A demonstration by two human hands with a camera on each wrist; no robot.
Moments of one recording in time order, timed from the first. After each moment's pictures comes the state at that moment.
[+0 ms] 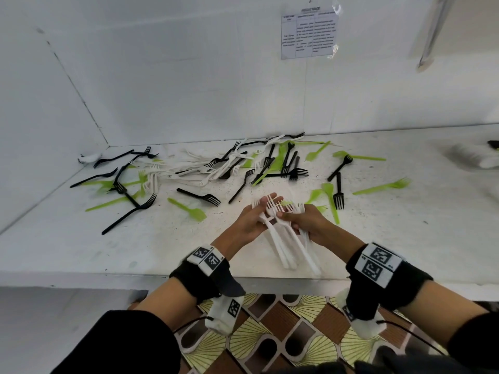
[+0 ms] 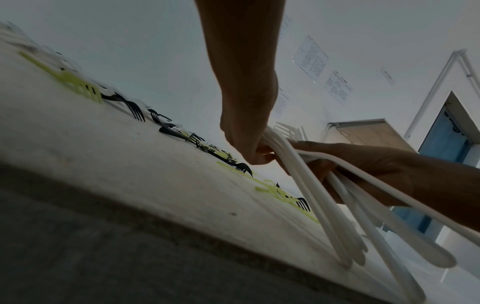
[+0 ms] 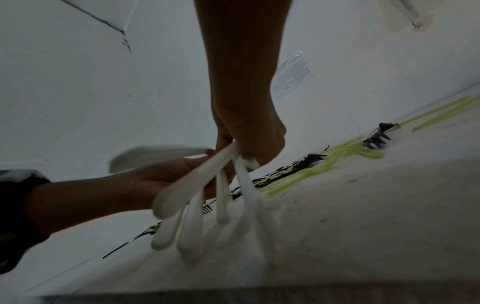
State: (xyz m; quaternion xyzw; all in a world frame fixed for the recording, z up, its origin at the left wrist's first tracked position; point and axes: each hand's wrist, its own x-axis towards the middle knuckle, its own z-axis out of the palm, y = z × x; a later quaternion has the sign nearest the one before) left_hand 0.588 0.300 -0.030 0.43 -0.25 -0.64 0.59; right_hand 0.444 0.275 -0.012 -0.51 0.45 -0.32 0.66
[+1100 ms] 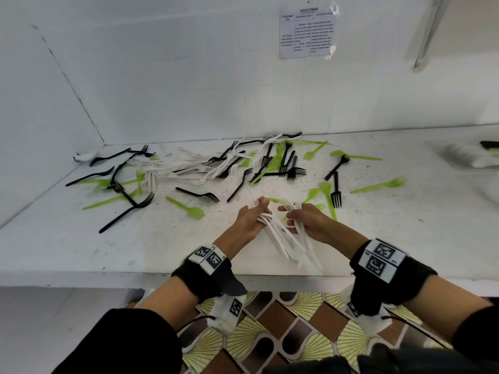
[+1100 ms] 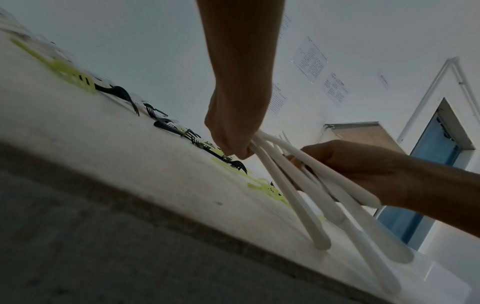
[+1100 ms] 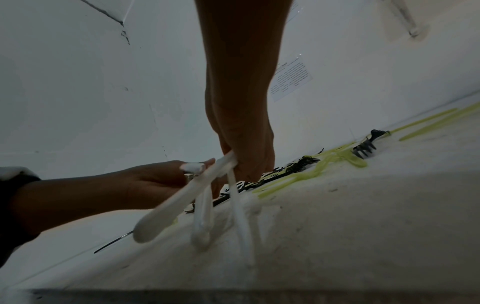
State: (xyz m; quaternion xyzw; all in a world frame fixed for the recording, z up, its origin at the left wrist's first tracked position) left_hand 0.584 0.297 -0.032 0.48 -0.13 -0.59 0.64; right_hand 0.443 0.272 -0.012 -0.49 0.45 -0.27 0.70
